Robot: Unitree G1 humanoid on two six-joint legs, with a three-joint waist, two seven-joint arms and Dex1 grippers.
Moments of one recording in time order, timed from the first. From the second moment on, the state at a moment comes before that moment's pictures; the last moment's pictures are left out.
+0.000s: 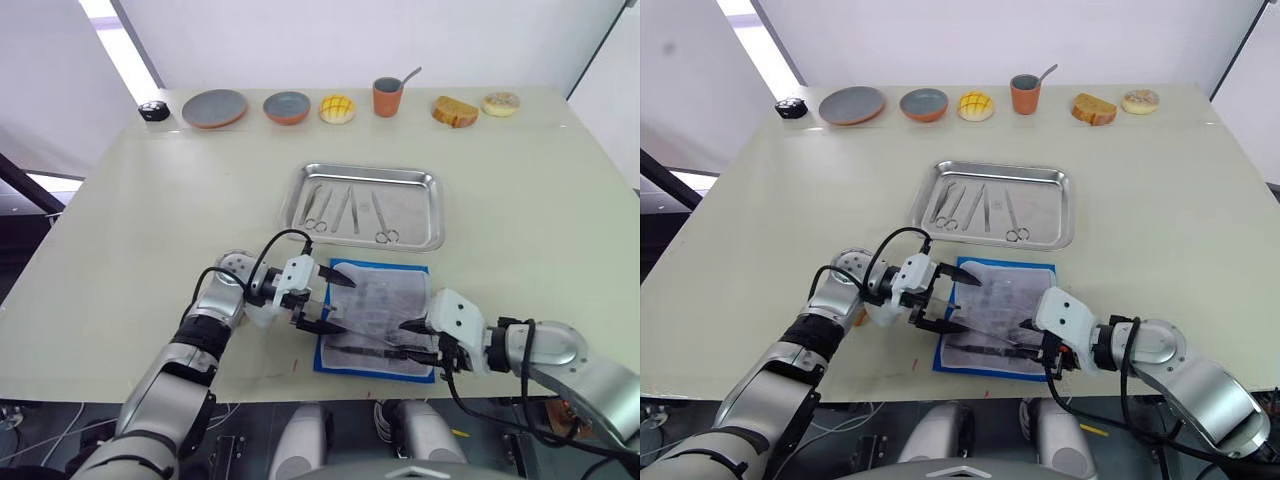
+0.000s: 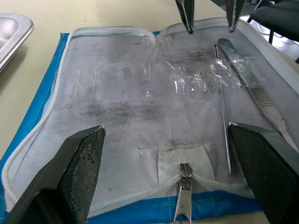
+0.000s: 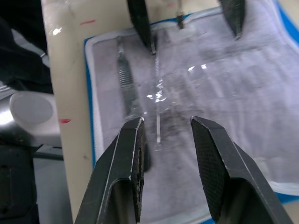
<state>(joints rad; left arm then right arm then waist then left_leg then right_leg) -0.58 0.49 -0.29 0.64 -0.22 -0.35 -1.57 -0.06 -0.77 0.32 -0.73 0.38 0.76 0.71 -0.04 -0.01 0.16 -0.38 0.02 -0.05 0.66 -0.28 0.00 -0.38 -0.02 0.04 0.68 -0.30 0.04</state>
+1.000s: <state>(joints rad) -0.57 0.51 -0.31 0.60 -0.22 -0.31 -1.57 -0.10 -0.73 0.43 -0.66 0.22 0.72 0.71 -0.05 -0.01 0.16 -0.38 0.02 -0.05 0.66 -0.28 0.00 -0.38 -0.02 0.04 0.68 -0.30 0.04</state>
